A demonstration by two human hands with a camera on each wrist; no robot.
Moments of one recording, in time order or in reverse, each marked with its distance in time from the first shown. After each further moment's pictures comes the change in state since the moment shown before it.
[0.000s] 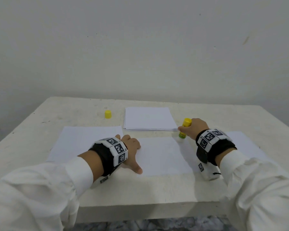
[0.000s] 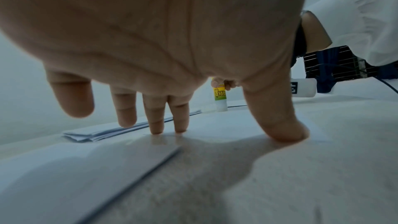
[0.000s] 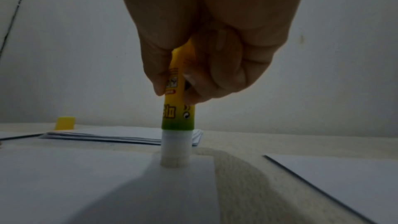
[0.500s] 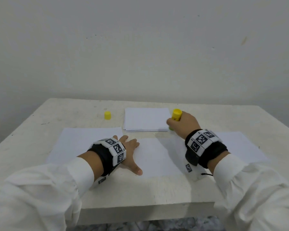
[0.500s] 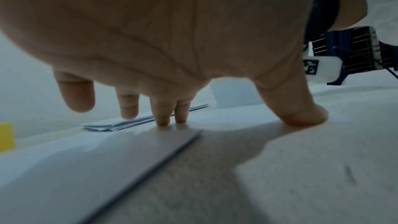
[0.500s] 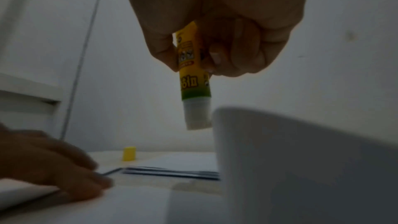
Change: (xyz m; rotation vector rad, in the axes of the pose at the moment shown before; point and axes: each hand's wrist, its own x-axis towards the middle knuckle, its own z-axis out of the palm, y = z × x) left_hand -0.005 -0.006 -0.003 -0.052 -0.095 -0.078; right_hand -0.038 -0.041 -0.012 0.353 0.073 -0.181
